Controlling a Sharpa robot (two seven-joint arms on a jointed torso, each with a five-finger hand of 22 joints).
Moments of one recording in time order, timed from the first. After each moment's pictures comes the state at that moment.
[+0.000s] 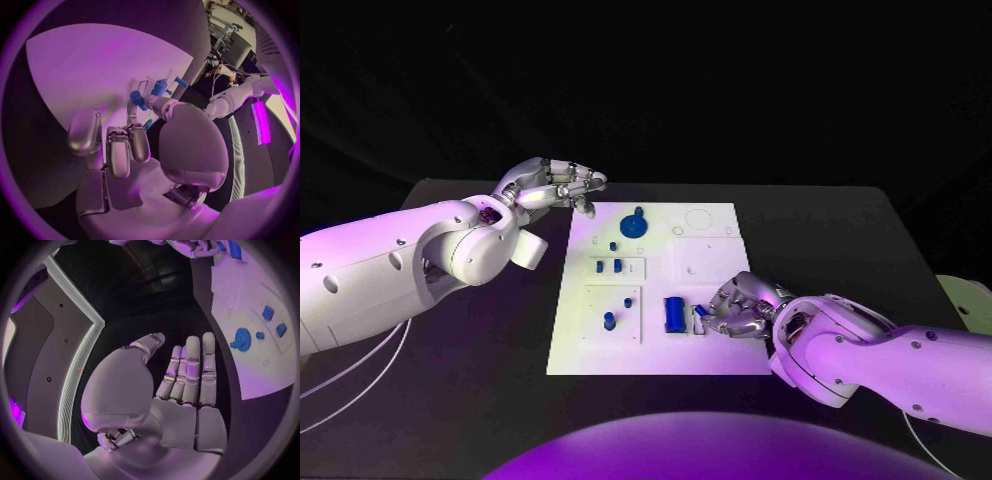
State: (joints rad) left arm 1.18 -0.87 -0.04 1.48 -0.26 -0.16 0.26; left_hand 1.30 -0.18 0.41 0.08 0.37 0.83 0.20 0.29 0.31 0.77 0.15 0.52 0.13 0.97 0.08 1.12 0.41 0.17 0.97 0.18 0.40 1.11; right arm 0.98 -0.97 -0.16 1.88 -1.21 -0.53 -0.52; right_hand 1.12 -0.26 0.73 0.19 0.14 1.06 0.04 0.36 0.68 1.47 -0.04 1.40 1.31 1.47 -0.10 1.57 1.31 0.10 1.46 0.01 1.05 1.31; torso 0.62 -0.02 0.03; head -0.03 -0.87
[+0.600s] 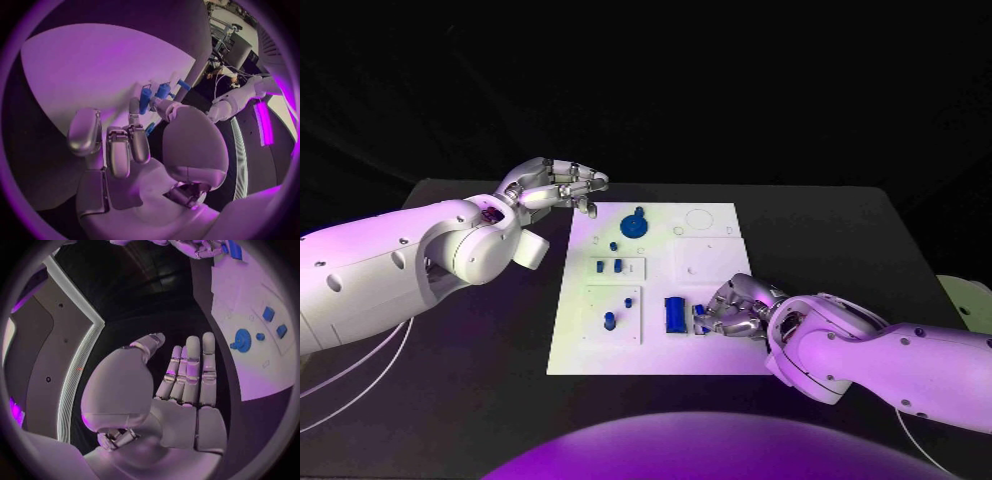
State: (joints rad) left arm 1.18 -0.87 -0.04 1.48 -0.26 -0.15 0.26; left_hand 1.30 -0.18 0.41 0.08 0.37 0.83 0.20 0.29 0.31 0.76 0.16 0.52 0.13 0.97 0.08 1.12 0.41 0.17 0.97 0.18 0.40 1.11; right arm 0.98 -0.95 -0.16 1.85 -1.20 -0.51 -0.54; right_hand 1.04 -0.27 0.68 0.23 0.10 1.10 0.03 0.35 0.67 1.47 -0.04 1.42 1.31 1.47 -0.10 1.57 1.31 0.10 1.46 0.01 1.05 1.31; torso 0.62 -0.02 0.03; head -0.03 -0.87
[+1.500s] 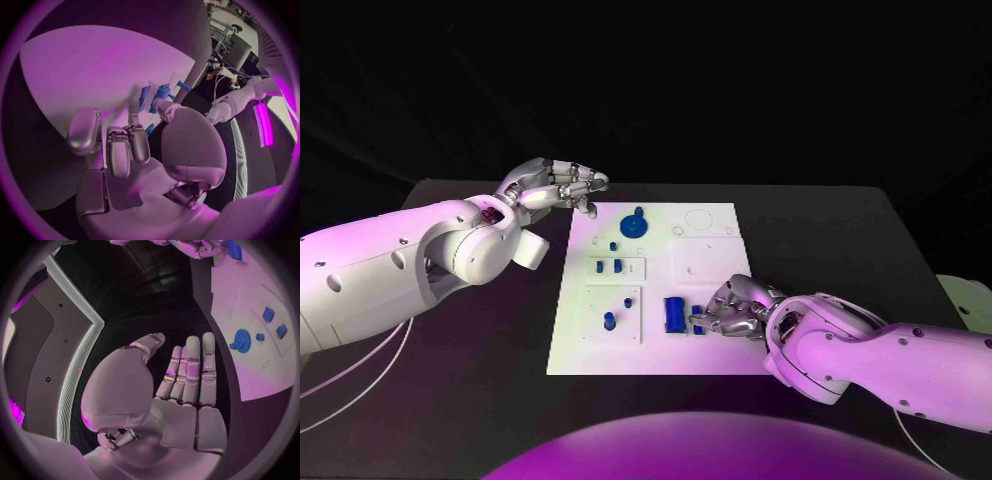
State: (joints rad) left arm 1.18 -0.86 -0.04 1.47 -0.26 -0.15 0.26; left_hand 1.30 -0.18 0.41 0.08 0.37 0.82 0.20 0.29 0.31 0.76 0.15 0.52 0.13 0.97 0.08 1.12 0.41 0.17 0.97 0.18 0.40 1.11; right arm 0.98 -0.94 -0.16 1.85 -1.21 -0.50 -0.54; right_hand 1.00 -0.25 0.51 0.29 0.07 1.11 0.03 0.32 0.65 1.47 -0.04 1.42 1.31 1.47 -0.10 1.57 1.31 0.10 1.46 0.01 1.04 1.31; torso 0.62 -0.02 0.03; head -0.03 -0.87
